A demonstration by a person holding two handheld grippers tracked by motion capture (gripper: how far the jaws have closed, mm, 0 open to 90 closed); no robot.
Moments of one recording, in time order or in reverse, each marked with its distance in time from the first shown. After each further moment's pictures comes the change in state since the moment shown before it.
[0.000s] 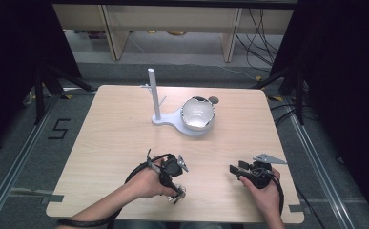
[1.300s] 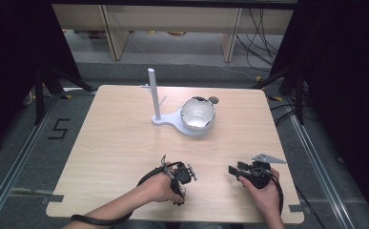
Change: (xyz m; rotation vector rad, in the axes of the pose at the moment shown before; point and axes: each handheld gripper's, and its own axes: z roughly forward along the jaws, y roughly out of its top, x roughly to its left) left arm -0.012 0.009 0.036 0.172 0.023 0.017; right arm 0.003 -0.001 0.002 0.023 0.045 0.063
